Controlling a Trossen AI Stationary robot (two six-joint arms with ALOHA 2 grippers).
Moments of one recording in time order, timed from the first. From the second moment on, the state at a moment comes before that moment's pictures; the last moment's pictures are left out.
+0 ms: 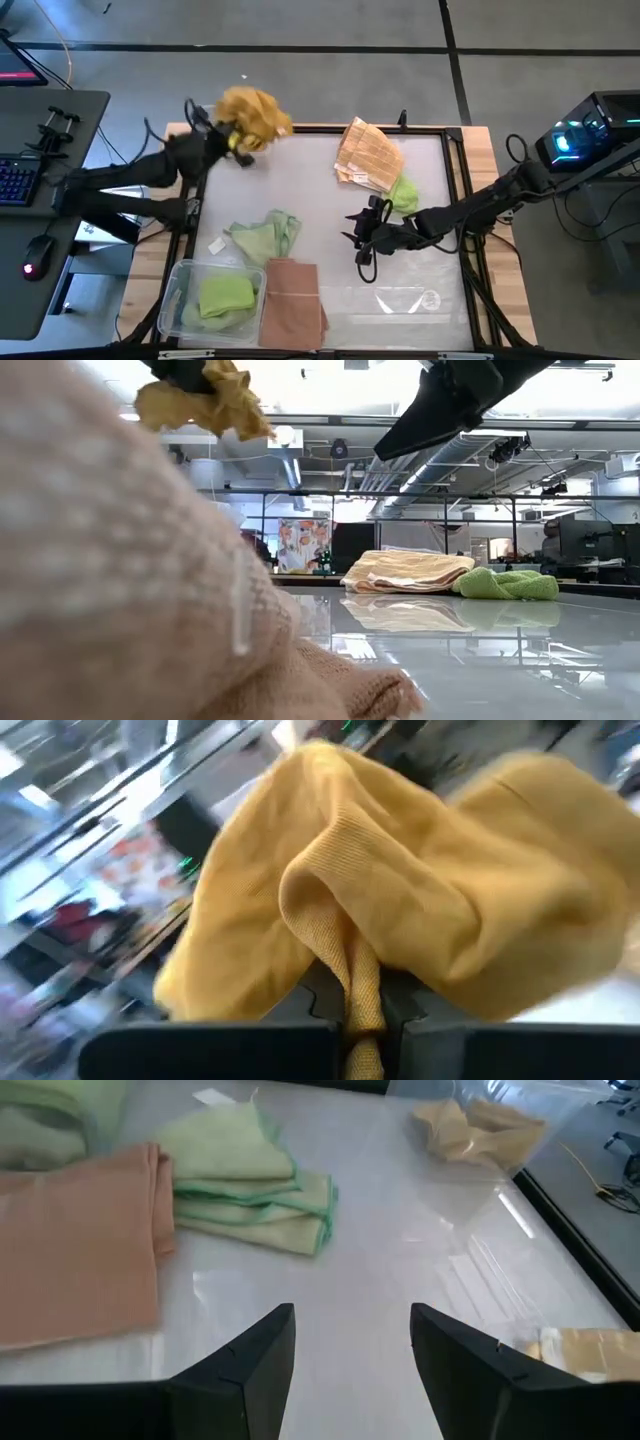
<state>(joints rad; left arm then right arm) 0.20 0.85 0.85 -0.15 -0.86 0.55 0.35 1.48 0.89 -0.08 0.60 0.16</state>
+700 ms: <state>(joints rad) 0.74 1.04 0.98 -0.55 -0.50 0.25 0.35 1.49 0.89 -0.08 0.60 0.16</state>
